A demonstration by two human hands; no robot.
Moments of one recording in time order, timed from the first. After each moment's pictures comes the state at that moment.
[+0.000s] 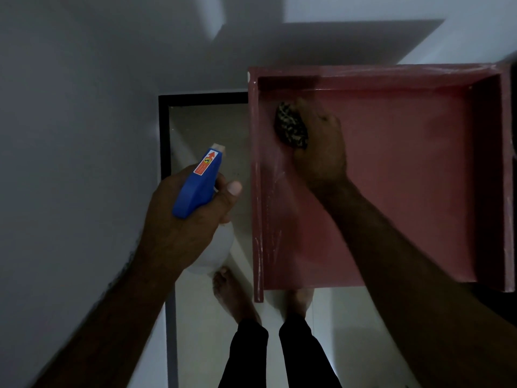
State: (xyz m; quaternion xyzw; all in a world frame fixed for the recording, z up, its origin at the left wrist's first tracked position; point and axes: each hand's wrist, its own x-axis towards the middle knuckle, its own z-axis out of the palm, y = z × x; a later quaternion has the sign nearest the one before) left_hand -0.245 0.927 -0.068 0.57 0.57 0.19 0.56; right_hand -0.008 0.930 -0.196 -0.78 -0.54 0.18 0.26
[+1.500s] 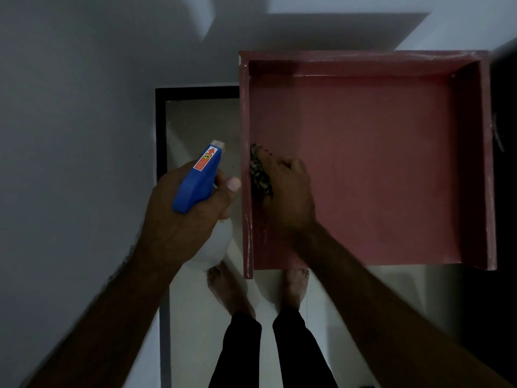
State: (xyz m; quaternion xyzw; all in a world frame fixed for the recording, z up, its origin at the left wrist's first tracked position) left_hand -0.245 0.888 -0.060 0.58 0.58 0.18 0.55; right_hand -0.076 0.836 -0.185 -0.75 -0.56 0.25 0.24
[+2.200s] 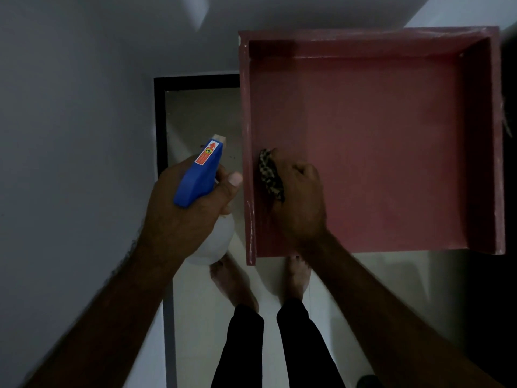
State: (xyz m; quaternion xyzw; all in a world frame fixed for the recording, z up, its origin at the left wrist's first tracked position) left_hand -0.250 0.874 -0.066 0.57 0.58 0.18 0.56; right_hand -0.082 0.798 -0.188 -0.78 -0.53 0.22 0.22
